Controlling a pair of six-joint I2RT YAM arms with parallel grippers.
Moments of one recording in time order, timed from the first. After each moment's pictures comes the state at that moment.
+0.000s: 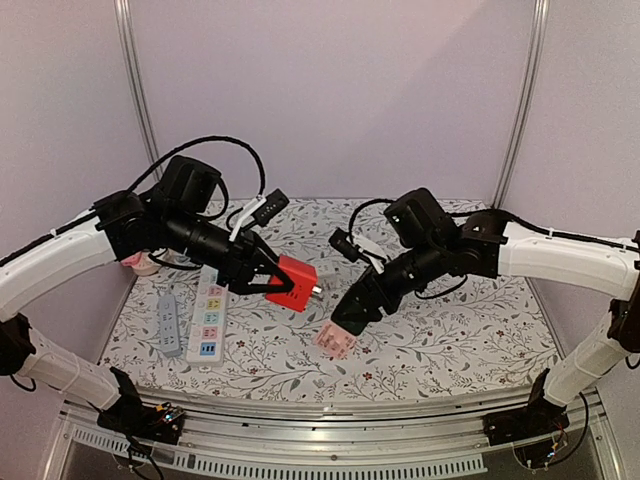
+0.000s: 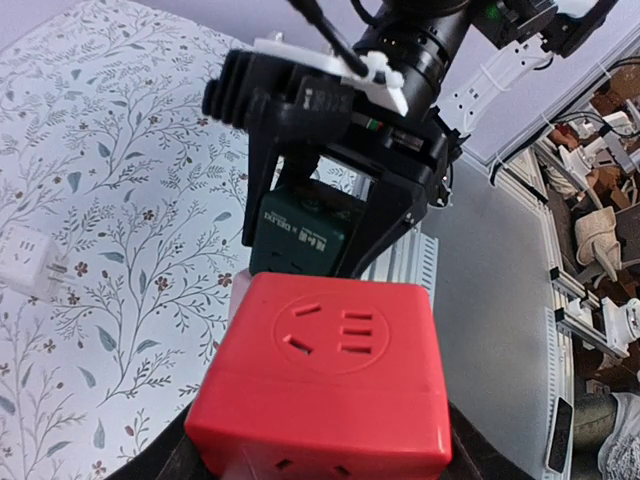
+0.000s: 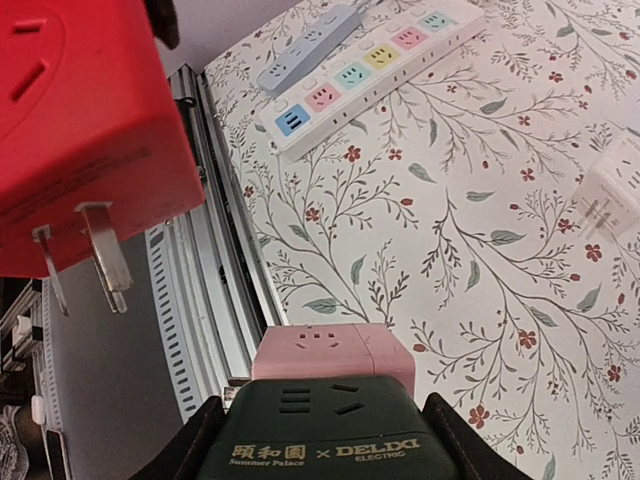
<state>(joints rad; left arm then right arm) -0.80 1.28 1.24 -0.65 0.65 -0.03 0.98 1.52 1.26 -0.54 -0.43 0.08</state>
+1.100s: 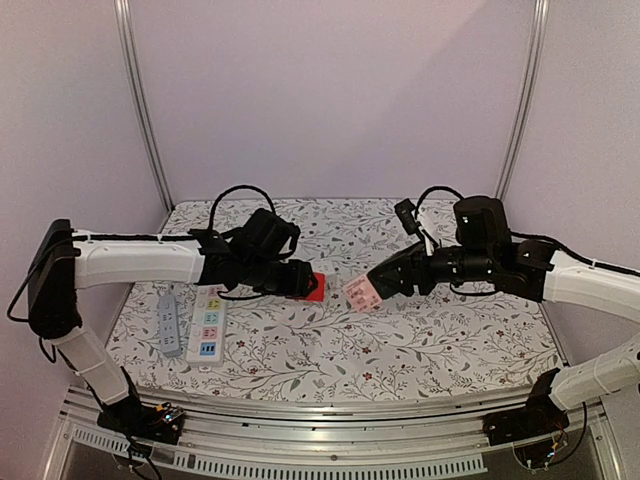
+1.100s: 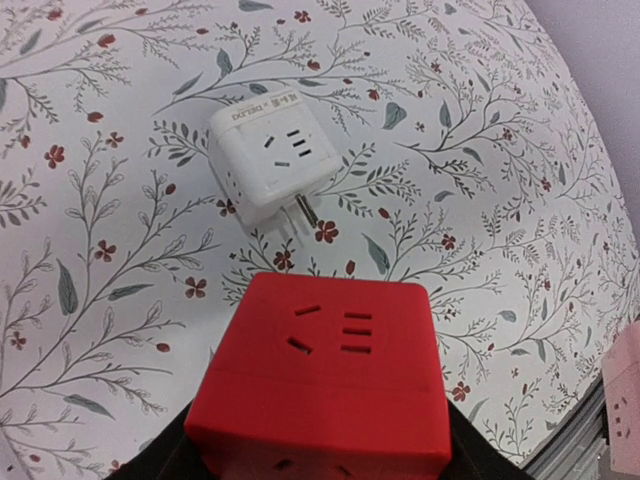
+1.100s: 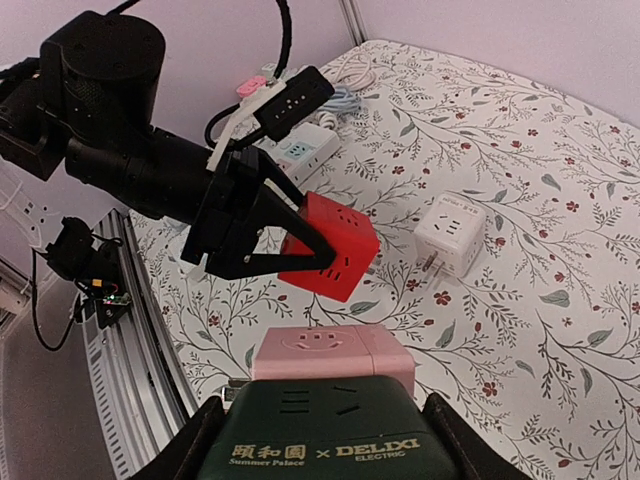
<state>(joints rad) -0.88 1.65 1.13 -0.32 -0.11 -0.62 0.80 1.22 0.90 -0.15 -0.29 0.18</state>
